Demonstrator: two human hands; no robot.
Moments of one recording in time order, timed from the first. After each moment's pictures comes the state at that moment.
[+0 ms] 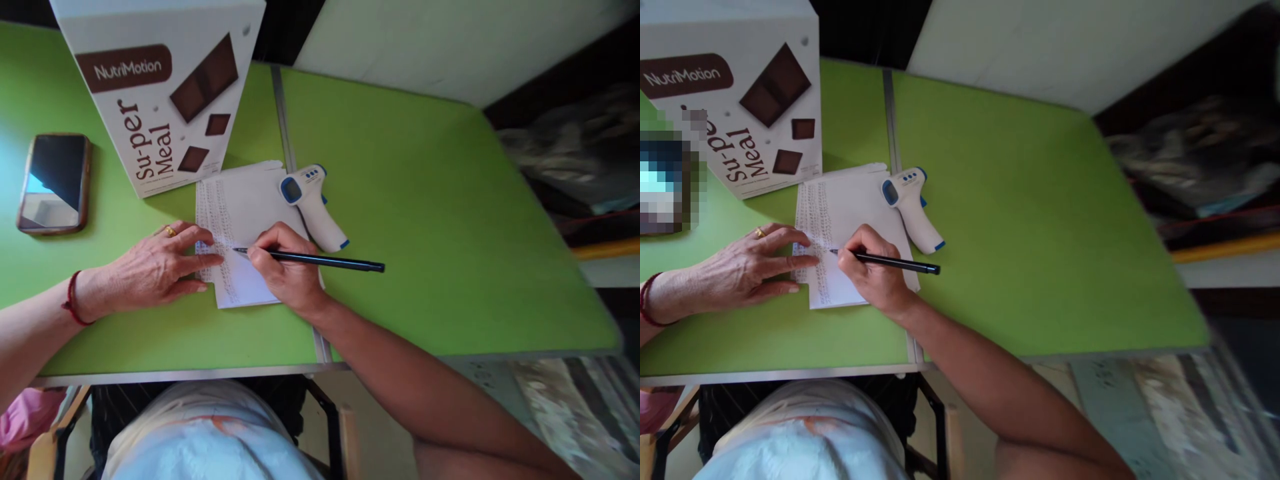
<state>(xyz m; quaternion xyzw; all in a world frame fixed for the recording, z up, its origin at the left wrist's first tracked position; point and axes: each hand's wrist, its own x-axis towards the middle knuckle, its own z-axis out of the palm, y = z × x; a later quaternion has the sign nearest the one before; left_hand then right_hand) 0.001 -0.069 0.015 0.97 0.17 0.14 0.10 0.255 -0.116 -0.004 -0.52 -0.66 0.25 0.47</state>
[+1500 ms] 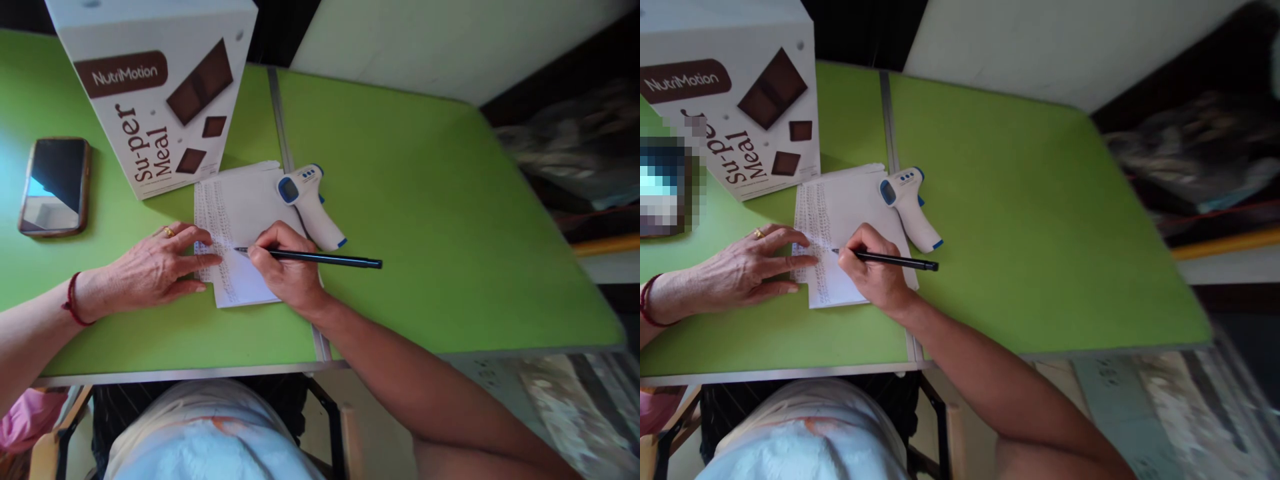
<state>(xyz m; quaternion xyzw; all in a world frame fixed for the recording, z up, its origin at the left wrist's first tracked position) 0.000 -0.068 0.014 0.97 0.16 0.15 0.08 0.255 -0.115 -0.004 -0.51 -0.67 0.23 0.49</state>
